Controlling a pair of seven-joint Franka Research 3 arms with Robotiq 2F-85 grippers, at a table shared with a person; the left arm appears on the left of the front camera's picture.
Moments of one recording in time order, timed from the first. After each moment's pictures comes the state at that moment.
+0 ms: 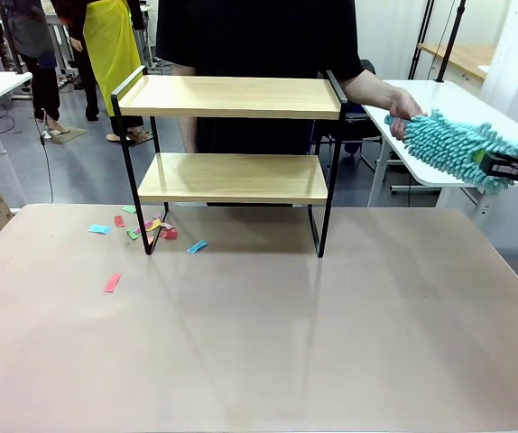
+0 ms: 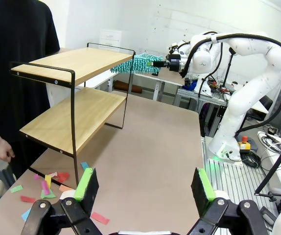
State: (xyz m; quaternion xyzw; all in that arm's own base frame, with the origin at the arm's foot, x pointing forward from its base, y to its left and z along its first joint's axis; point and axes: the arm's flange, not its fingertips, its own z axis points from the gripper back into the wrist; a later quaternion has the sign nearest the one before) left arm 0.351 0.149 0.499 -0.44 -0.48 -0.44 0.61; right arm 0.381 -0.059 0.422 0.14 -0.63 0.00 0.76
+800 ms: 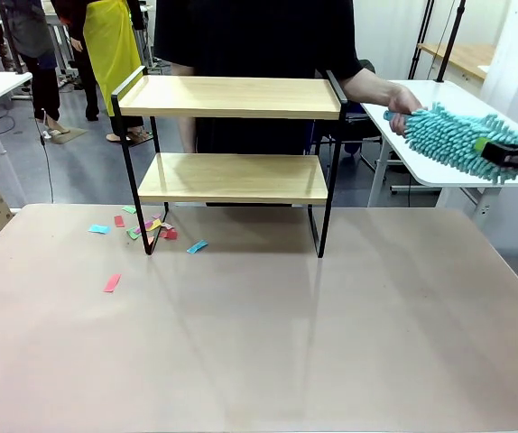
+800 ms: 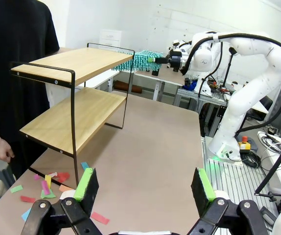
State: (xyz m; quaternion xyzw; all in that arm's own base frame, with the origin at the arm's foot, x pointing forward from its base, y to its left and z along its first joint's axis) left arm 0.351 0.149 0.499 -0.44 -0.48 -0.44 0.61; right arm 0.379 -0.064 0.442 0.14 -0.65 -0.01 0.75
